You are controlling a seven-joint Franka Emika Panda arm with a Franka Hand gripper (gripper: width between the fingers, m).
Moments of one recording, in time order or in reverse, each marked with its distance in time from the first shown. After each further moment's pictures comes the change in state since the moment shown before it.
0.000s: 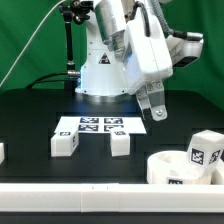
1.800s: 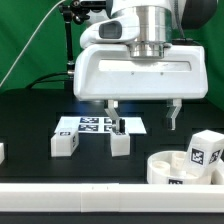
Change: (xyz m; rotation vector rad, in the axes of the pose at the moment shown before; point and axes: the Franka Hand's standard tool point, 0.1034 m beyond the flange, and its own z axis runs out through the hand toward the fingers) arm 0.010 0.024 0.013 -0.219 0.130 -1.832
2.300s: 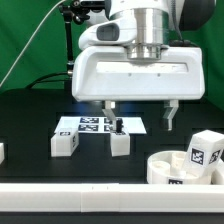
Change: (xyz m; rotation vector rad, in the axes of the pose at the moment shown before) arm -0.020 0.001 0.001 -0.002 -0.018 0.076
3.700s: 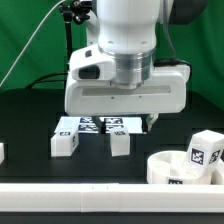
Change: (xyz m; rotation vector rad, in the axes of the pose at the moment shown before) arm -0.092 0.000 0.006 0.091 -0.665 0.199
